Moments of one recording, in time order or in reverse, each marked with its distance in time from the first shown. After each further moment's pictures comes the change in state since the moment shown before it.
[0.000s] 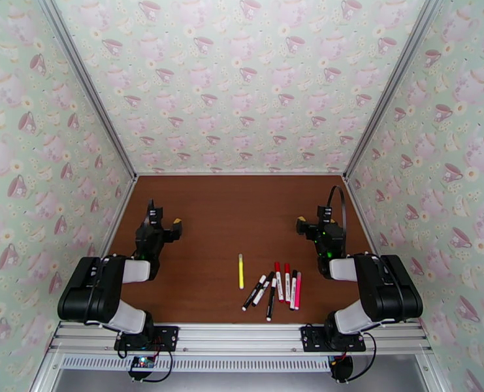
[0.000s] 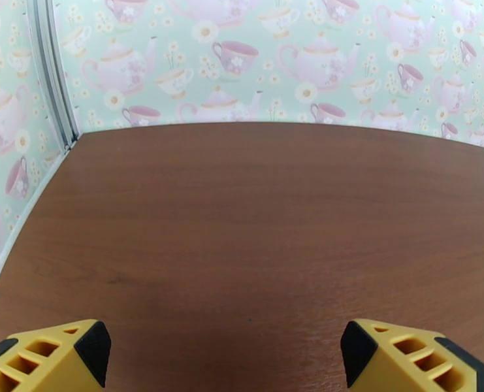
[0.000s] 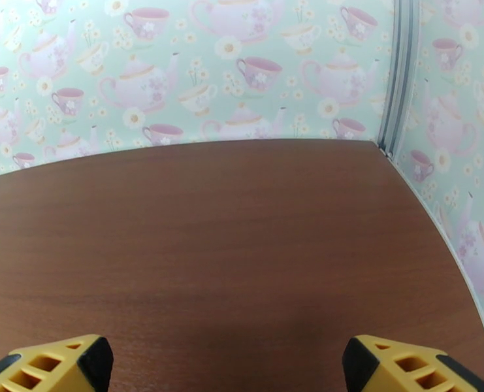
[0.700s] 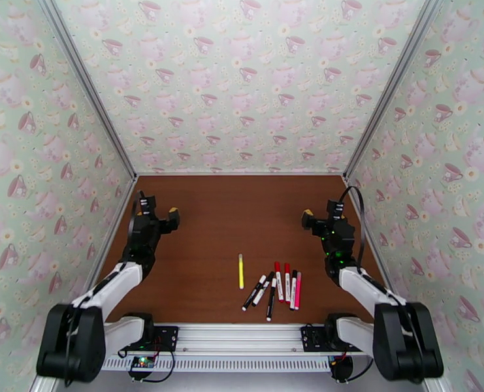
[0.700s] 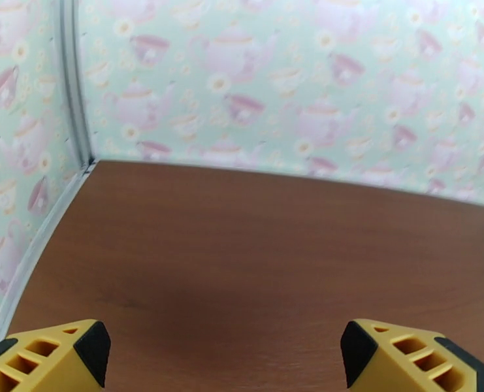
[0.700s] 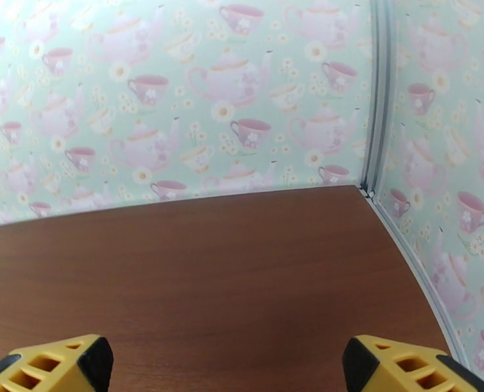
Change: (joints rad) left arm -0.103 -0.429 0.197 -0.624 -0.100 -0.181; right arm 0.000 -0.434 0.059 -0.428 0.018 0.085
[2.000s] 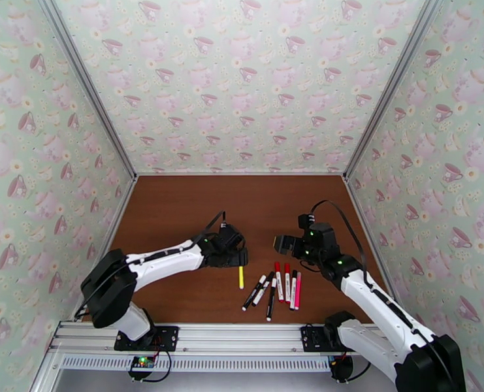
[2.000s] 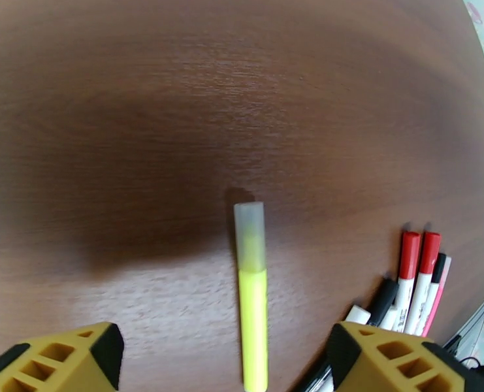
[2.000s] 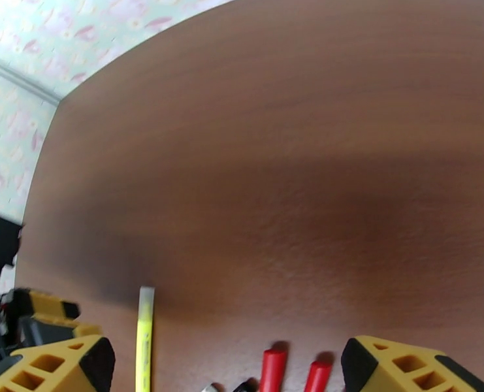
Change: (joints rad) left arm -0.780 0.546 0.518 -0.833 0.027 -0.709; right arm 0.326 -0.140 0.169 -0.835 -0.273 0.369
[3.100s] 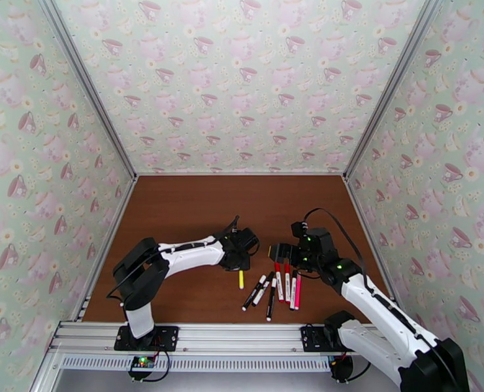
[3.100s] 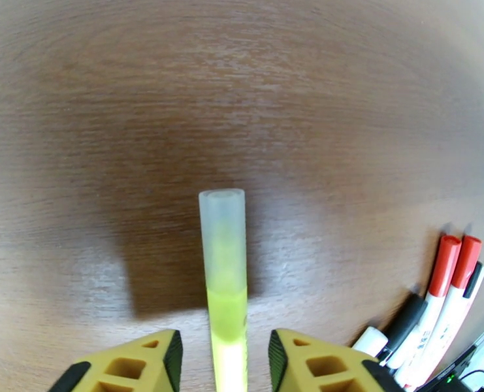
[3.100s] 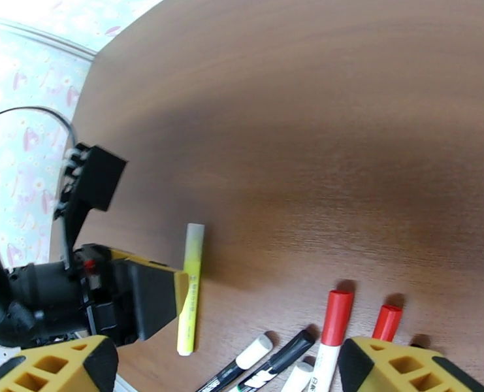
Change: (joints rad) left arm -0.053 0.203 0.148 -0.094 0.016 -0.068; right arm 0.041 -0.051 -0.029 -0.050 -0.157 0.080
